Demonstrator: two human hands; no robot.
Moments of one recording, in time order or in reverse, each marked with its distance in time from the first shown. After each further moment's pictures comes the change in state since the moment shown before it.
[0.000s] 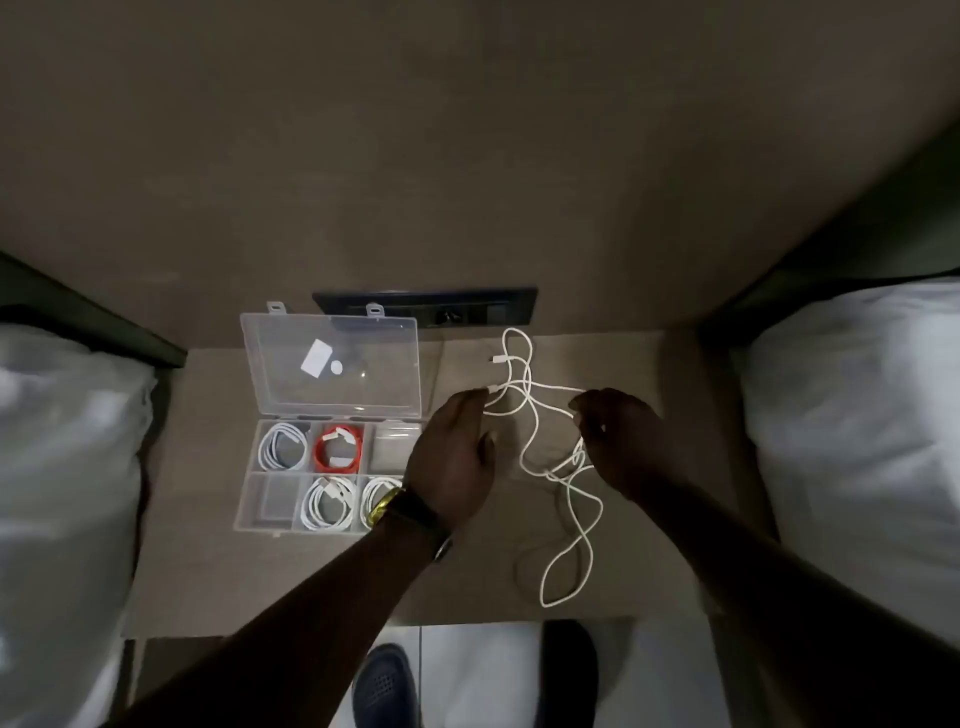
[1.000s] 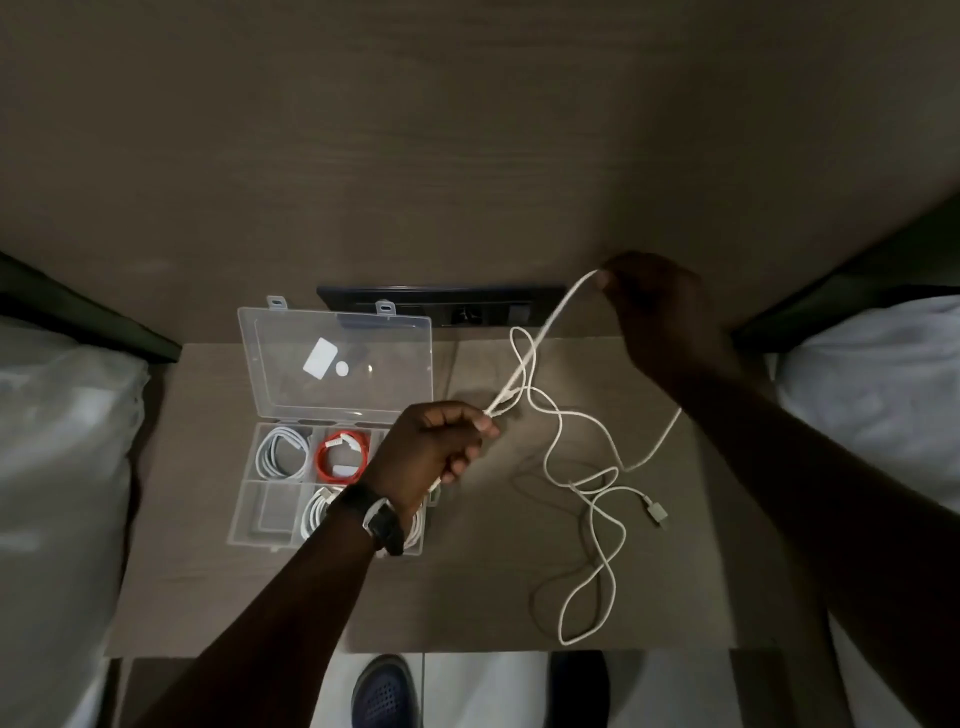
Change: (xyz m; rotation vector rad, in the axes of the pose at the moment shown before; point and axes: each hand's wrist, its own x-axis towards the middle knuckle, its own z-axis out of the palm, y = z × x) left_hand 0.020 -0.029 -0.038 -0.945 -0.216 -0.492; right_hand 0.104 -0.033 -0.052 0.173 0.325 -0.215
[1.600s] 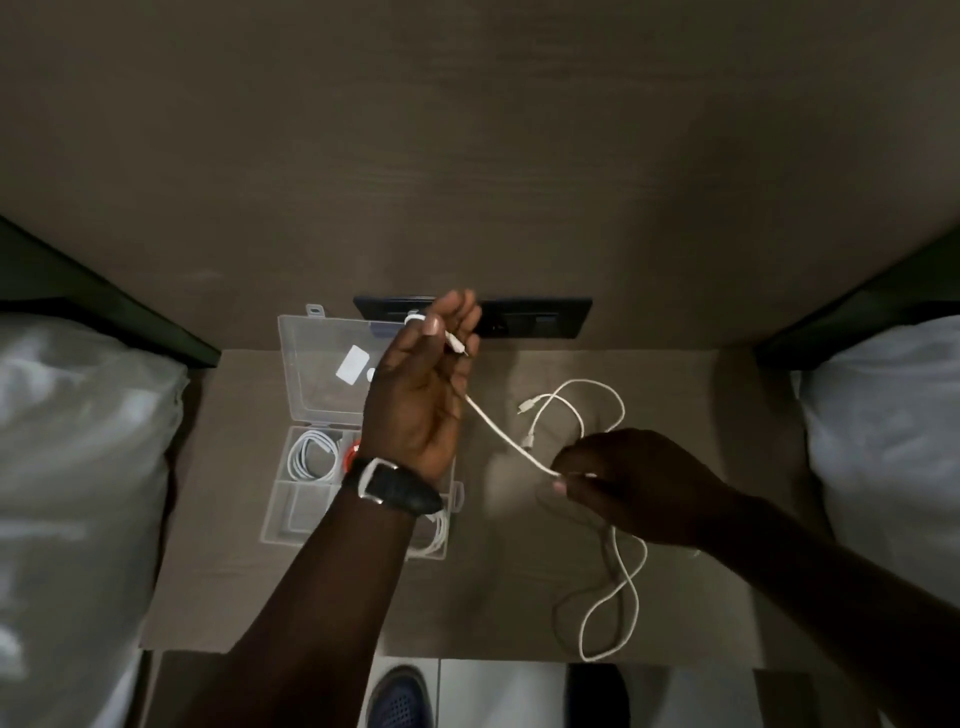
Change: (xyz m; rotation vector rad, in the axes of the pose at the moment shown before) left_hand -0.008 0.065 0.004 -0.724 0.125 0.319; right_hand -0.101 -0.034 -0.002 -0.141 -0.754 -0.277
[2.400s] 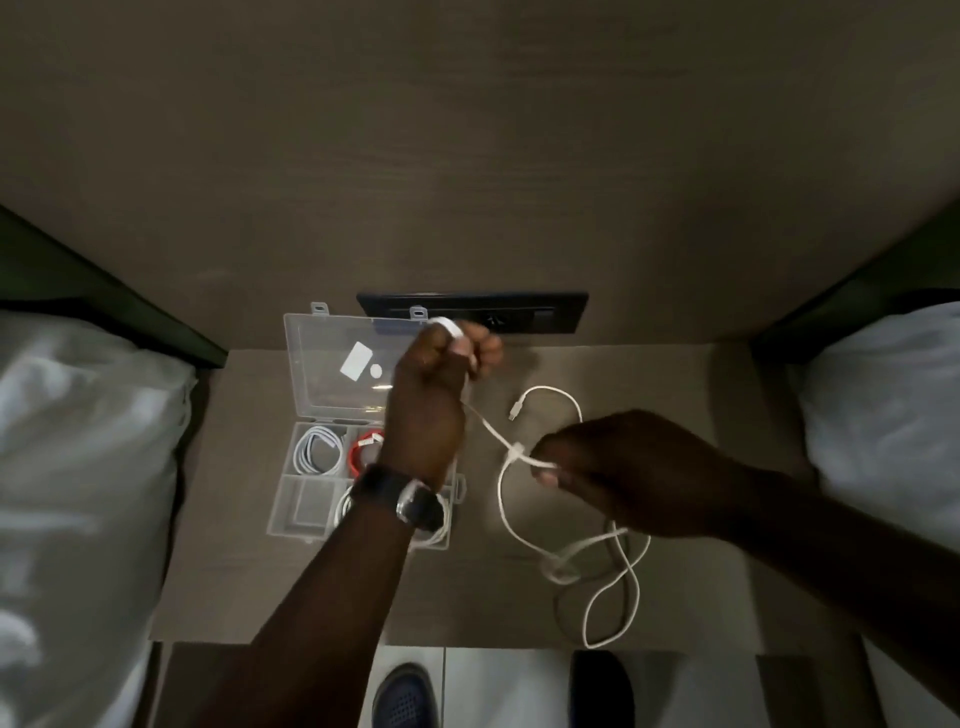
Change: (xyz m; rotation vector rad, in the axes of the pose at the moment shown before) left_hand -0.021 -0.006 0.009 0.510 -0.016 0.141; right_hand -0.006 -0.039 -0.037 -0.034 -0.008 -0.230
